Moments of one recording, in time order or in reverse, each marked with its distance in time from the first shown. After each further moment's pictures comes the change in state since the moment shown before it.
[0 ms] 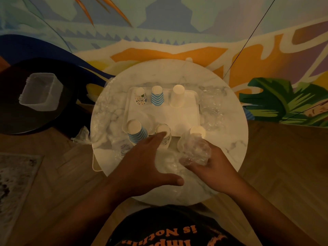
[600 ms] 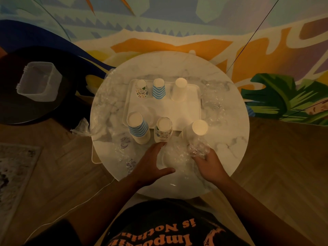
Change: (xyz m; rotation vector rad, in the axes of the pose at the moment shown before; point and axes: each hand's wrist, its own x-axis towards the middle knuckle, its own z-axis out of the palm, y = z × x) left_hand 0.042 -0.110 0.127 -0.279 0.065 -0.064; right_hand 0.007 0.114 0.021 -0.017 0.123 0.212
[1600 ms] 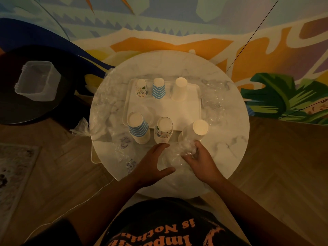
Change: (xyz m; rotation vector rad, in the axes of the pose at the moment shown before) left_hand 0.003 -0.010 0.002 0.020 -0.051 0.072; right_hand 0.000 -0.010 0.019 0.037 -0.050 0.092
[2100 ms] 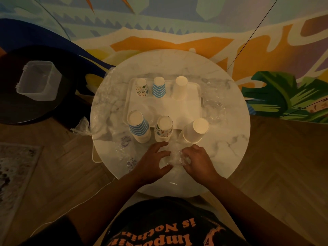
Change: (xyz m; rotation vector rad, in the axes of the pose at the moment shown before) left_hand 0.007 -0.007 0.004 0.188 0.068 0.143; right_hand 0.005 0.018 0.006 -0.732 -0.015 -0.354
